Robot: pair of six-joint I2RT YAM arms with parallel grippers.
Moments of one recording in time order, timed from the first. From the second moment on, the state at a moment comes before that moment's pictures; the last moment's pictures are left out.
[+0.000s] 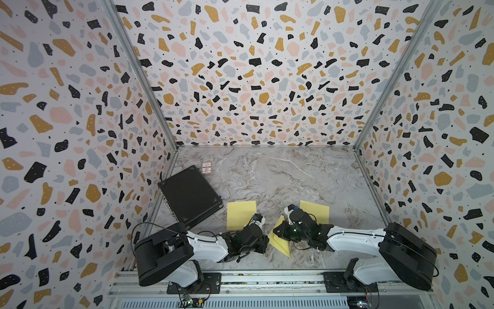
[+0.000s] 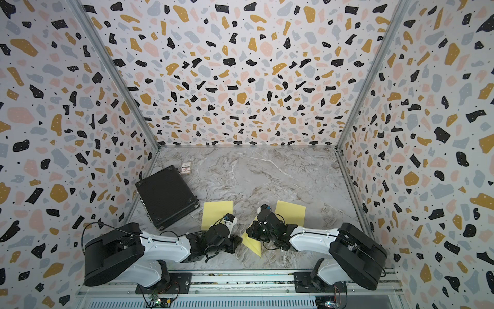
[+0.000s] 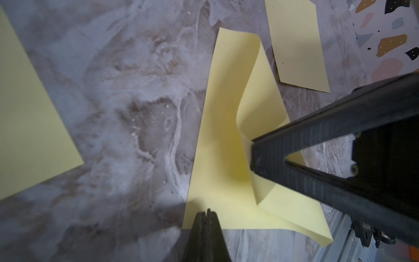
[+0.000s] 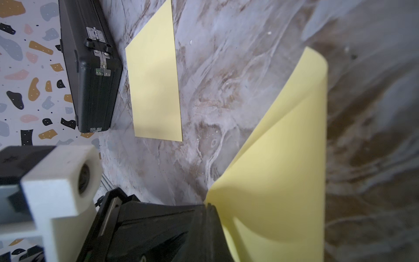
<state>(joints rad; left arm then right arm) -1.06 1.45 0.36 0.34 0.01 -0.80 0.93 1.40 0.46 0.21 -0.20 1.13</state>
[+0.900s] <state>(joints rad) -1.06 1.49 0.37 0.38 0.00 -0.80 0.93 1.56 0.41 0.45 -0.24 1.22</state>
